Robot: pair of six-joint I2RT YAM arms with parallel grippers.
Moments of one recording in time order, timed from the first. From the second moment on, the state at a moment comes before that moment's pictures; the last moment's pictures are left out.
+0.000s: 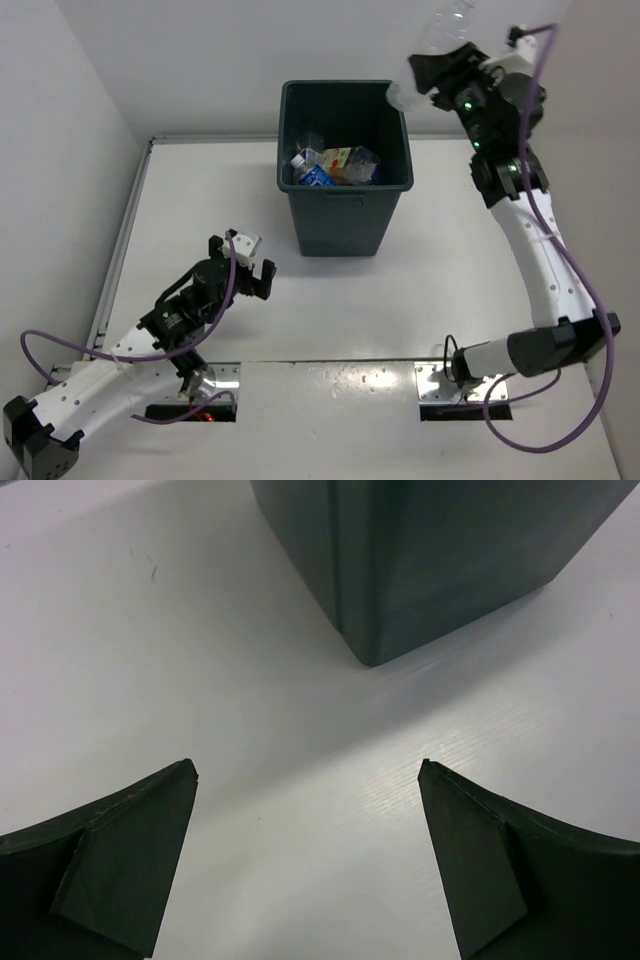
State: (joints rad) left arm -0.73 0.59 0.47 -0.19 -0.31 -0.06; right arm 0.16 1.35 1.56 -0.02 -0.02 0.67
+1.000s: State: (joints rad) left arm -0.73 0.59 0.47 -0.19 -0.30 -0.06; right arm 0.32 1.73 1.97 -0.45 -0.47 0.48
